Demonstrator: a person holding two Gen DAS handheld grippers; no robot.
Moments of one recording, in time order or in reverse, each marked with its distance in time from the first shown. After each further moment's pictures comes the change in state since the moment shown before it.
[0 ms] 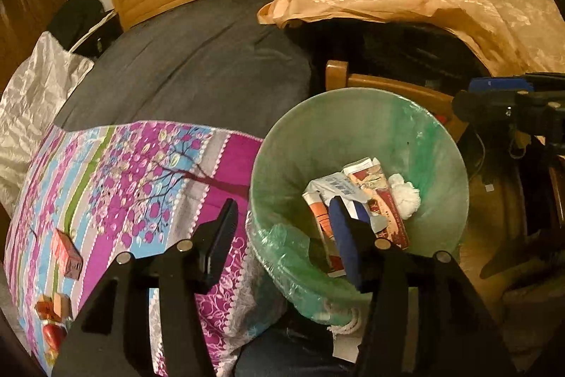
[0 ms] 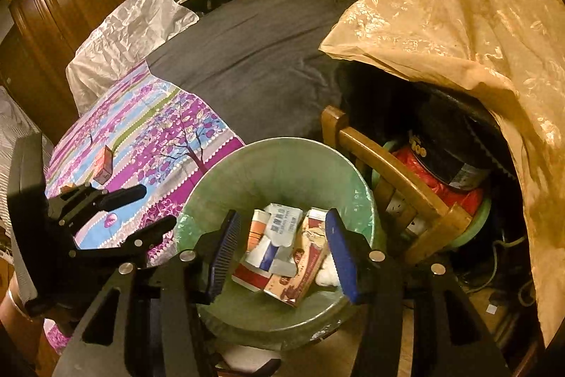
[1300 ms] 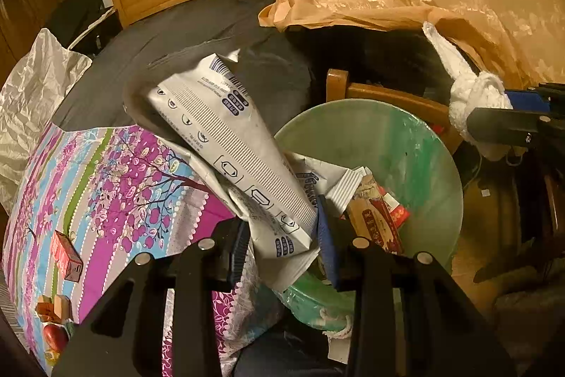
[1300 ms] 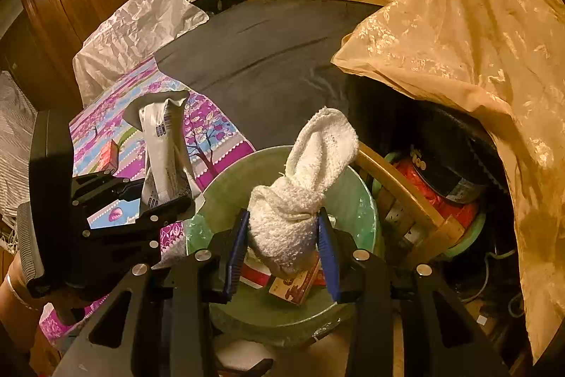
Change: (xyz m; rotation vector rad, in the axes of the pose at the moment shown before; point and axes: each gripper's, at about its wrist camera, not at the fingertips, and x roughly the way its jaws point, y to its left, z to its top) left arm -0.001 0.000 0.018 0.005 0.012 -0.019; right arm -0.022 0.013 0.004 -0.063 -0.011 -0.011
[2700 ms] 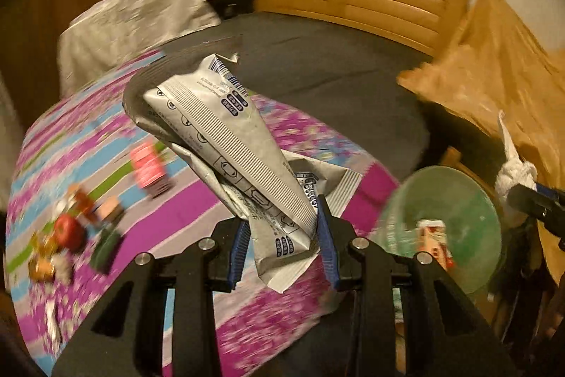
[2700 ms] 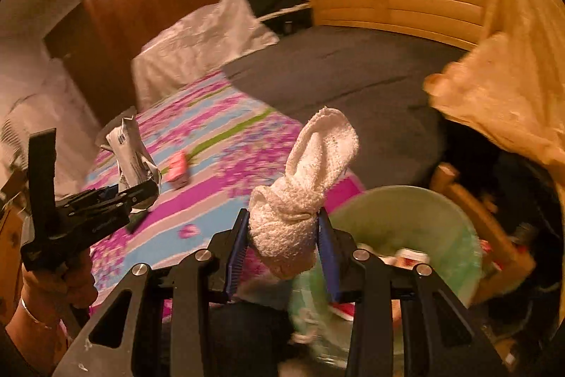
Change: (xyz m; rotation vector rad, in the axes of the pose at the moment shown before) left arm -0.097 0.142 -0.076 -0.458 -0.143 0.186; right arm -0.023 0.112 0.008 -0.105 -0.119 0.191
